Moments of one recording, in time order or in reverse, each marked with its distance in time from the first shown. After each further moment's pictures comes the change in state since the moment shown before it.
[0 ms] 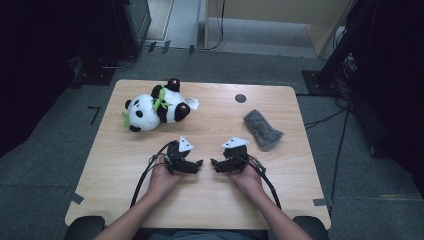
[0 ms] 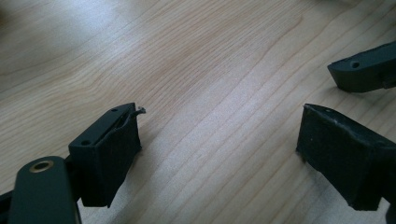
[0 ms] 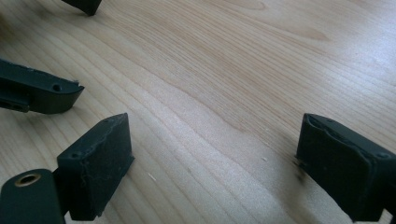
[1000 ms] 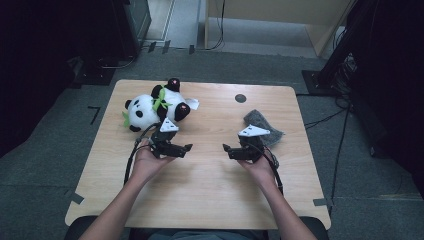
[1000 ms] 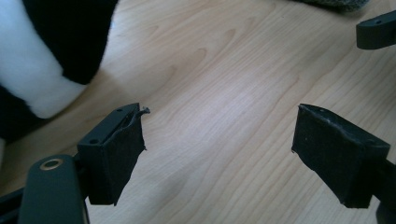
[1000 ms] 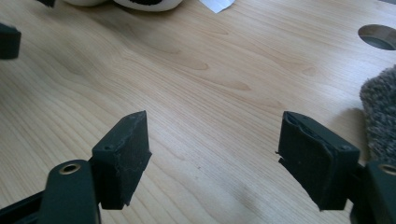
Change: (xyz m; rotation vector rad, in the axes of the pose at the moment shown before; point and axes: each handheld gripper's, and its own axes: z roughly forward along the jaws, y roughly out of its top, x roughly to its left) left arm 0.046 0.038 -0.053 -0.045 -0.054 -0.030; right arm -0.035 0.022 -0.048 -0.114 -0.010 0.073
